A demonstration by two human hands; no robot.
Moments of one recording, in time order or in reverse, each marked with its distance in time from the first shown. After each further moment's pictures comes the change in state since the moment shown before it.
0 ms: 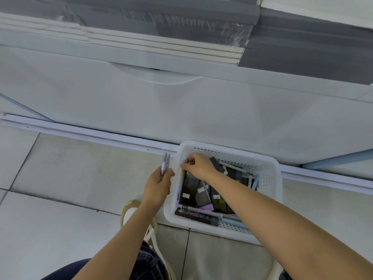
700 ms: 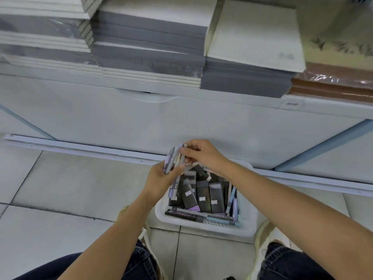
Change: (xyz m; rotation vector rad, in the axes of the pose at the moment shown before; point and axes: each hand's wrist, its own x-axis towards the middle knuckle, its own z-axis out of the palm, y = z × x) left_hand -0.042 0.074 0.006 -0.058 -0.181 0.276; right_hand -0.088 -0.045 -0.095 0.579 -0.034 -0.293
